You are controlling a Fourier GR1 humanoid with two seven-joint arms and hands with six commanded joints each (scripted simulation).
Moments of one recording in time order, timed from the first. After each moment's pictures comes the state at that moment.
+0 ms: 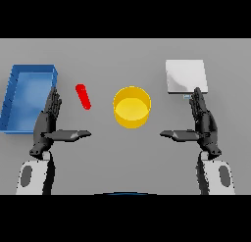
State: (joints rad) left arm 0.00 0.00 0.00 -1.57 0.00 0.00 0.00; right arm 0.00 0.00 0.00 -1.57 0.00 0.00 0.00
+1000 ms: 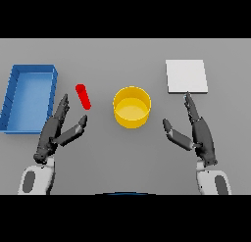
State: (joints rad) left arm 0.06 0.05 -0.12 -1.66 -0.16 -0.03 0.10; right arm 0.10 -0.05 0.14 -1.70 0.23 -0.03 -0.07
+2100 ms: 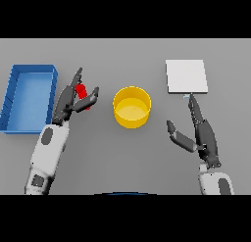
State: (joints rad) left arm -0.42 0.04 0.01 -1.04 -0.18 0.03 -0.08; right arm 0.12 -0.05 0.13 -1.73 0.20 -0.02 -0.09
